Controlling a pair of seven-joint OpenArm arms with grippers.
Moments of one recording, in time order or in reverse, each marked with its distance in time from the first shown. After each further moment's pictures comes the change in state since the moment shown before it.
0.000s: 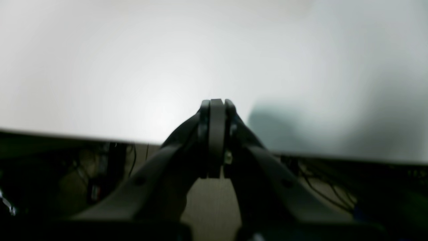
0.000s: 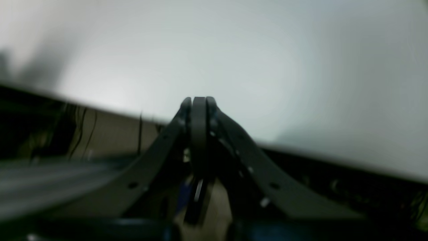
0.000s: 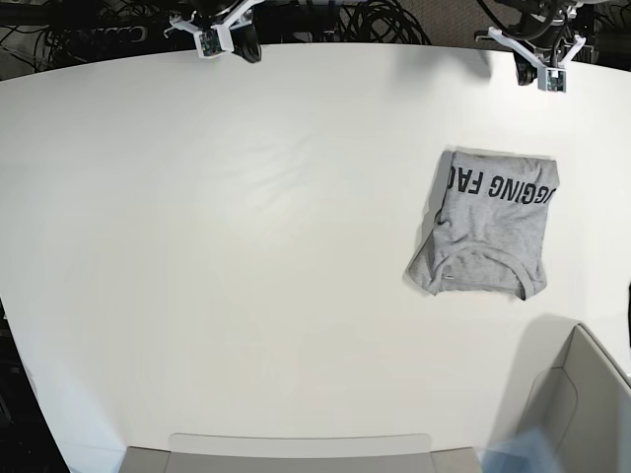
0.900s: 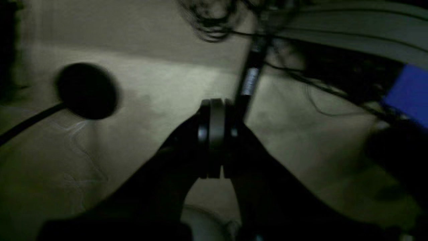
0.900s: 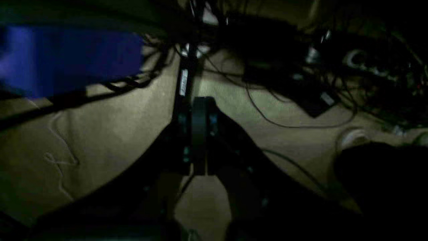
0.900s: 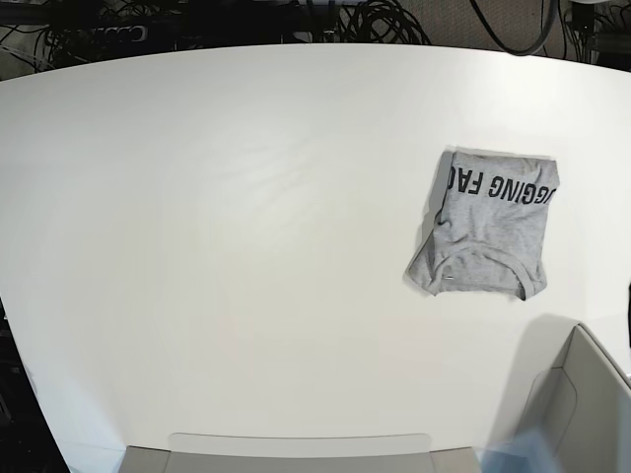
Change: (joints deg) left arm -4.7 0.3 -0.6 -57.3 26.5 0.1 -28.7; right arm 4.2 -0.6 1.9 -38.0 0.5 0.1 6.6
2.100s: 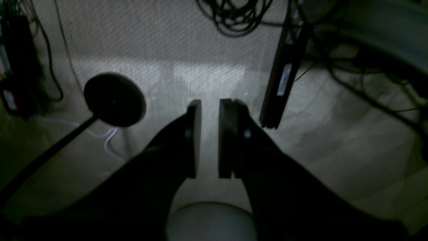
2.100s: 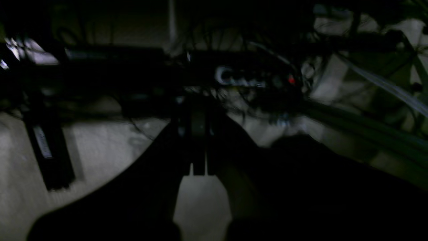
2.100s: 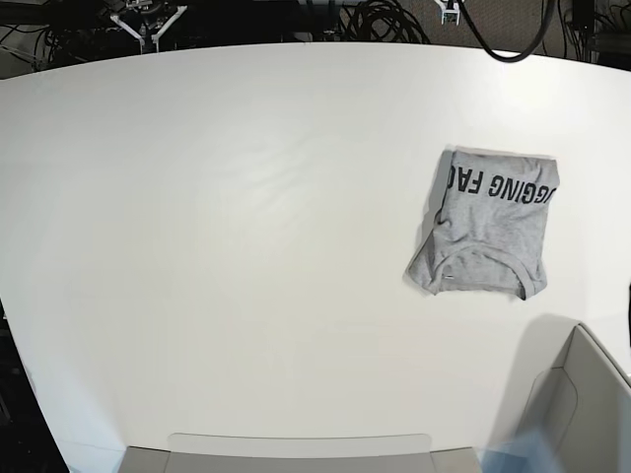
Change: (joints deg) left arm -26.4 -14.5 -0.2 -58.2 22.4 30.1 -20.1; right arm 47.5 2.8 -0.6 -79.3 3.0 -7.9 28.0
